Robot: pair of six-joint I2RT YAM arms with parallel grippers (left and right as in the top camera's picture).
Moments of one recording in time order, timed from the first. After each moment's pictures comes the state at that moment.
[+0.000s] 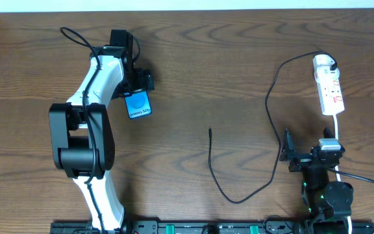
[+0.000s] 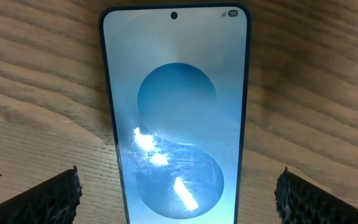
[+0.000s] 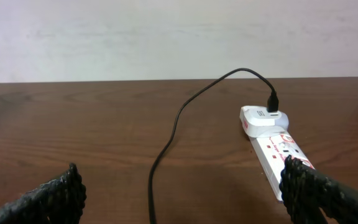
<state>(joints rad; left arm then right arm) -0.05 2.08 1.56 -0.89 -0.01 -0.28 0.08 0.01 0.01 -0.07 0.04 0.03</state>
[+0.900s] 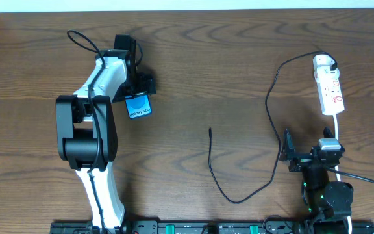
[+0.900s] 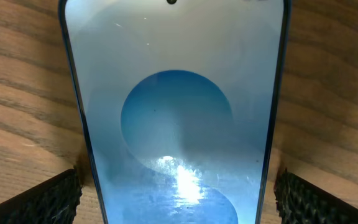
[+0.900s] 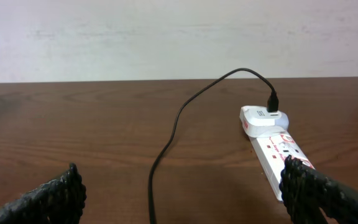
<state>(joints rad) -0.05 2.16 1.56 -0.85 -0.01 -0.28 0.08 0.01 0.01 -0.07 0.04 0.03</state>
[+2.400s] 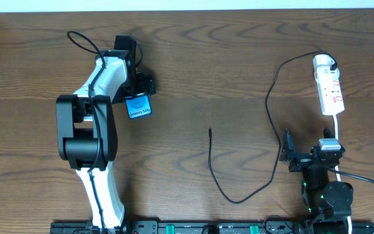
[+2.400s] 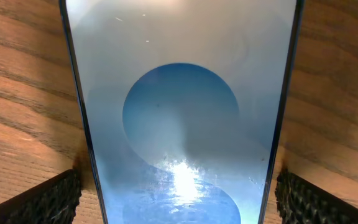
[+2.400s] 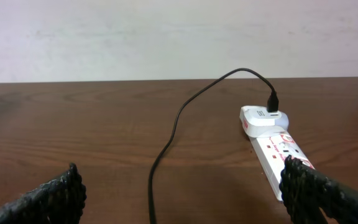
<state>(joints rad) -0.05 2.16 1.56 -0.86 -0.01 -0.30 0.08 0.01 0.01 -0.07 0.04 0.03</state>
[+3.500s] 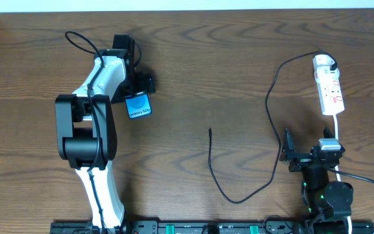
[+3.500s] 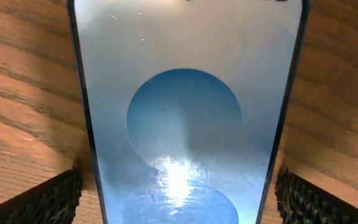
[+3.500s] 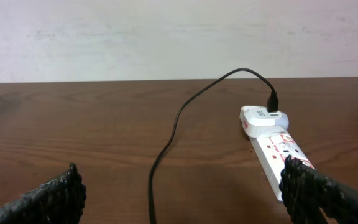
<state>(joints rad) -0.04 2.17 1.57 -0.87 0.01 -0.33 0.08 0.01 0.01 -0.07 0.04 0.03</state>
